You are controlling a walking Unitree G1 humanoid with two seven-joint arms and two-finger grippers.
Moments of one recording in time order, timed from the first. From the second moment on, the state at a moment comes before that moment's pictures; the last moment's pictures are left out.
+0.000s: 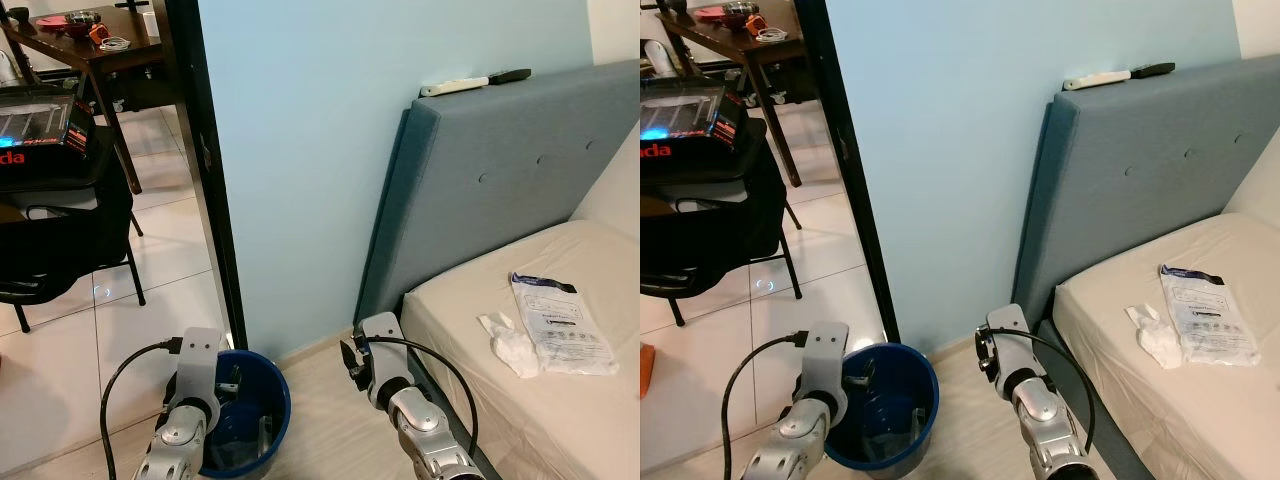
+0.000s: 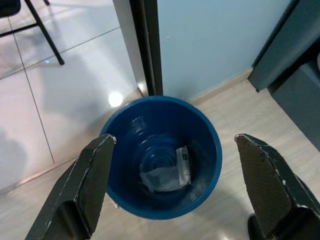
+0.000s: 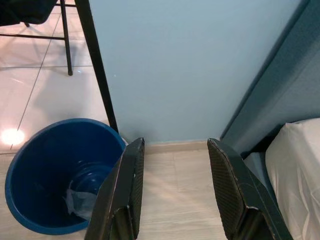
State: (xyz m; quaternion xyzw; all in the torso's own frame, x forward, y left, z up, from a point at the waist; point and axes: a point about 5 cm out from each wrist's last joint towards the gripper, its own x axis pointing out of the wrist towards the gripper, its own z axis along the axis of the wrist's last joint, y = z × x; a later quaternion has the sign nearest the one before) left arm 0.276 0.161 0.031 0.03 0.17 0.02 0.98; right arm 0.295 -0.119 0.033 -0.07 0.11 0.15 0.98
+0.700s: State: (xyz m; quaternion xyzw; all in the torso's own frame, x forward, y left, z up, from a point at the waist) left arm 0.276 0.156 0.034 0.03 0.15 0.01 0.99; right arm 0.288 -0.123 0.025 -0.07 0.12 0.14 0.98
